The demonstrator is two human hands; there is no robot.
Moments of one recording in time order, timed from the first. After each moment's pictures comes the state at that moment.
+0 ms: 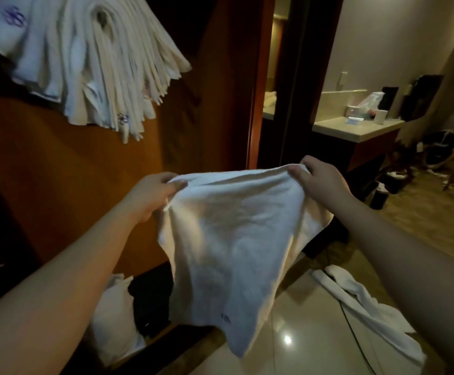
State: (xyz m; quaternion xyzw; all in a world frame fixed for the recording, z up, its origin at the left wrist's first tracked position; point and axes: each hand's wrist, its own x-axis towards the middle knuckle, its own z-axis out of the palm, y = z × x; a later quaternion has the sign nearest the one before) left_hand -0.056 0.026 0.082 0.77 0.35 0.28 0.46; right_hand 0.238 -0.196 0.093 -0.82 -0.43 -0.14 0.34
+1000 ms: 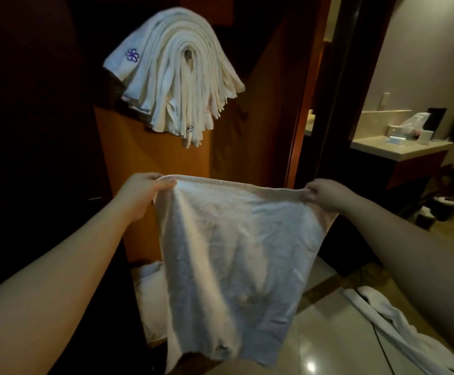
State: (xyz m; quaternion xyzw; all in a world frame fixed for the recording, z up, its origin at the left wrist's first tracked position) left_hand -0.243 0.006 0.105 0.68 0.39 0.38 0.50; right_hand 0.146 -0.183 0.103 -0.85 -0.52 -0.04 0.12
